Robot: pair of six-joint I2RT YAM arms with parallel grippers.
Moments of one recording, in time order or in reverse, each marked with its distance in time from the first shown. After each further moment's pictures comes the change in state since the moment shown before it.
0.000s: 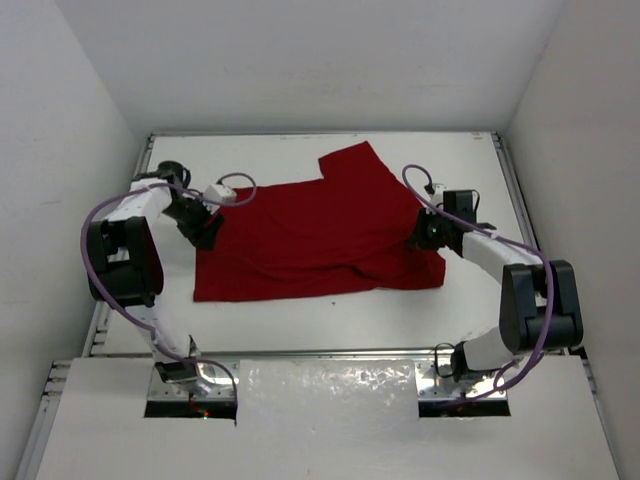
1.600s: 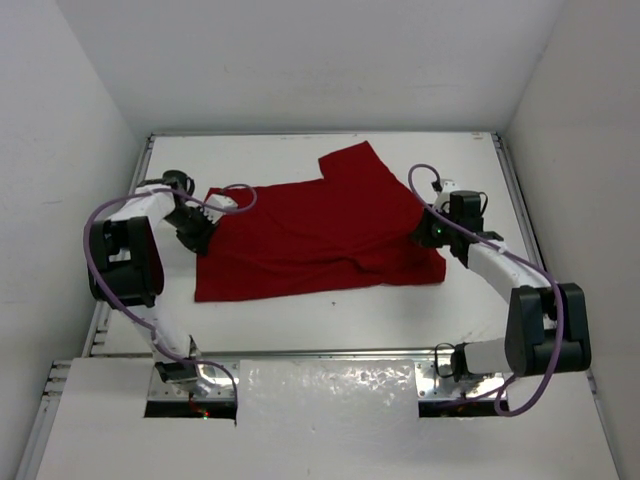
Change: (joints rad) left arm -0.002 0.003 -0.089 0.007 -0.088 -0.029; right arm -0.003 -0.129 -0.063 0.076 0.029 0.014
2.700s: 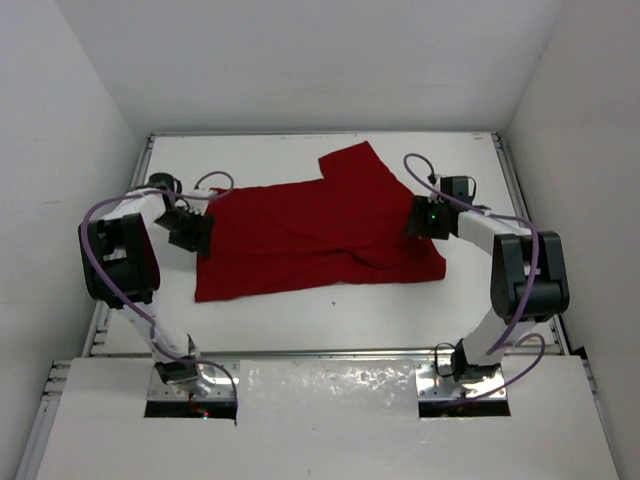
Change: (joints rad) left arm 0.081 0.015 -0.048 0.127 0.017 -0.367; right arm -0.020 0.319 0.207 -0.085 0.072 0.006
